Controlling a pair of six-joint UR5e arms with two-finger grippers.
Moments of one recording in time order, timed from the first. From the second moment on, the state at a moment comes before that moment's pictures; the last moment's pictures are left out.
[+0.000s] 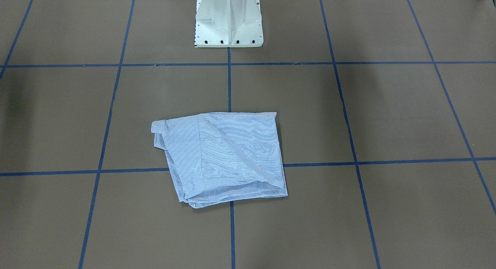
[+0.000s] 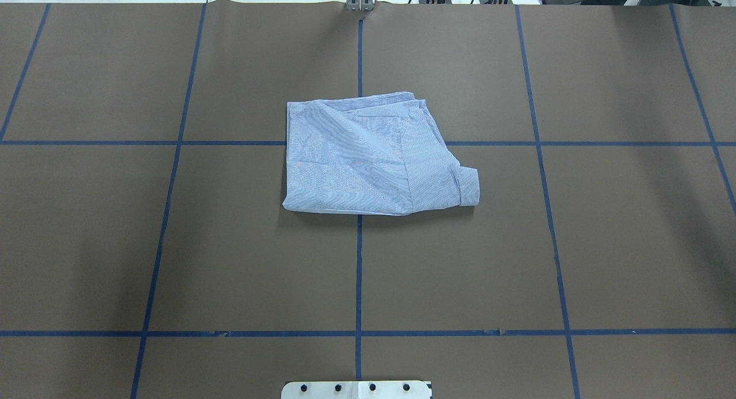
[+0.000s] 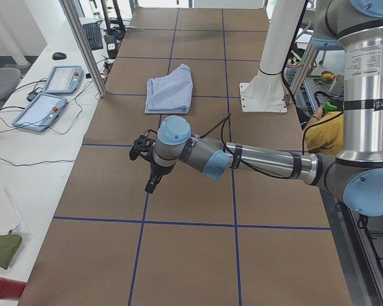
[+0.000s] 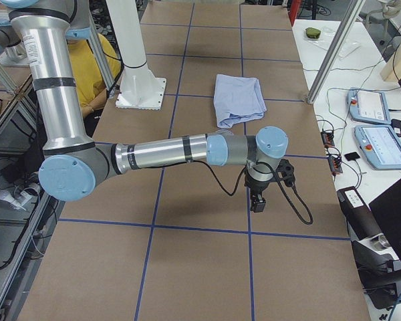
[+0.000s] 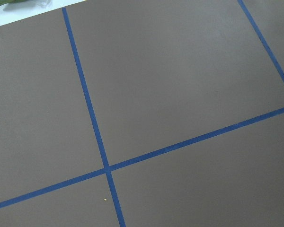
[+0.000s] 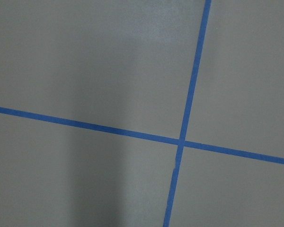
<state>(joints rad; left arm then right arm) -1.52 -1.47 -1.81 -1.94 -2.35 -0.08 1.53 -1.40 1.59 -1.72 2.34 -0.11</state>
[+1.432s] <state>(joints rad) -1.52 -1.47 -1.85 -1.94 -2.43 -0.08 1.48 -1.41 1.60 -1.70 2.40 -0.12</state>
